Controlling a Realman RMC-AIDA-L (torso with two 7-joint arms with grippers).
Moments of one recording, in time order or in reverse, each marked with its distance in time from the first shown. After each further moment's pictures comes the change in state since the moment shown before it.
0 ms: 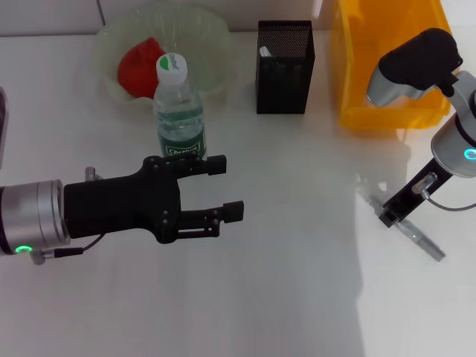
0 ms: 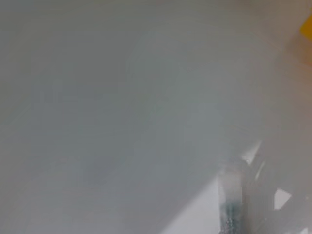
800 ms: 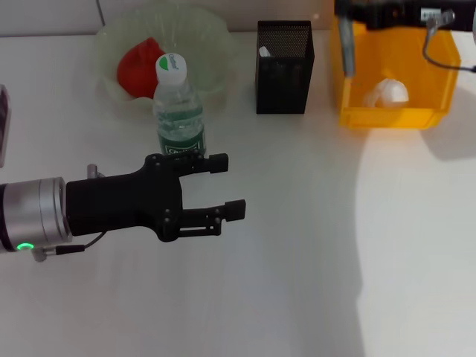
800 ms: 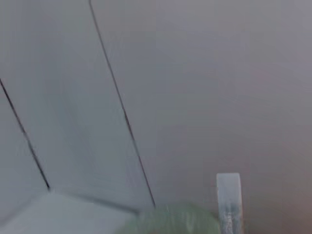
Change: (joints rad) left arm -0.006 0.000 0.003 0.002 0.000 -0.004 0.002; right arm -0.299 -0.004 0.162 -0.351 0.751 0.483 -0.308
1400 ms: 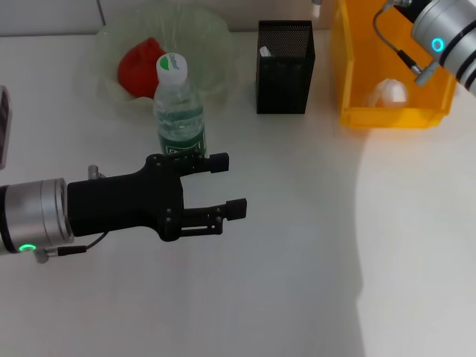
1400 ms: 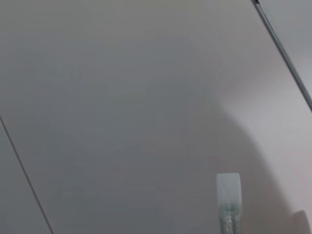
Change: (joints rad) left arm 0.003 -0.005 -0.004 -0.005 -0.003 -0.005 0.003; right arm 0.335 0.007 0.013 1.090 1.386 0.158 -1.303
